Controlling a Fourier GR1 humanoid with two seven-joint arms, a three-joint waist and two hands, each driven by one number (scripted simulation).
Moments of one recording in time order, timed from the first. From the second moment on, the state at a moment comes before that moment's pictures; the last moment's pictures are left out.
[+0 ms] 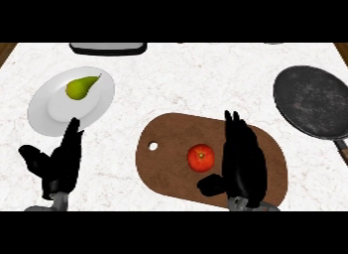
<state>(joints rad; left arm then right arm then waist) 0.01 0.24 -0.17 -1.43 0.37 0.35 0.05 -0.17 0.00 0.53 -1.78 1.08 0.06 1.06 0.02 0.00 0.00</state>
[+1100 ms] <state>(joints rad) 0.03 0.21 -0.15 -1.44 0.34 0.34 0.05 -0.39 -0.01 0.47 -1.58 0.73 0.28 1.11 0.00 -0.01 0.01</state>
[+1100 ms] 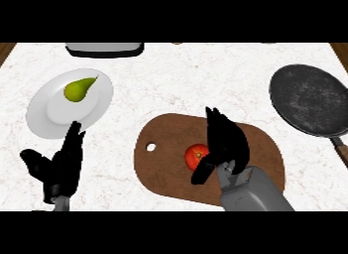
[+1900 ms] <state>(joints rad) 0.04 0.19 -0.13 -1.45 0.32 0.31 0.07 -0.35 -0.01 0.50 -1.46 0.82 0.19 1.01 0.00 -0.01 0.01</state>
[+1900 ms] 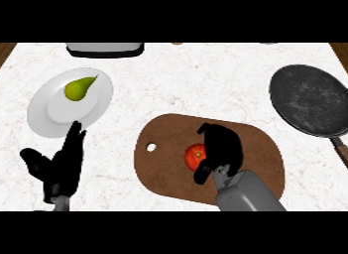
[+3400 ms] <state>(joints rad) 0.09 0.16 -0.09 -1.48 0.28 0.28 0.07 -0.24 -0.31 0.66 -1.91 1.06 0.10 0.70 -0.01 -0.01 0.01</state>
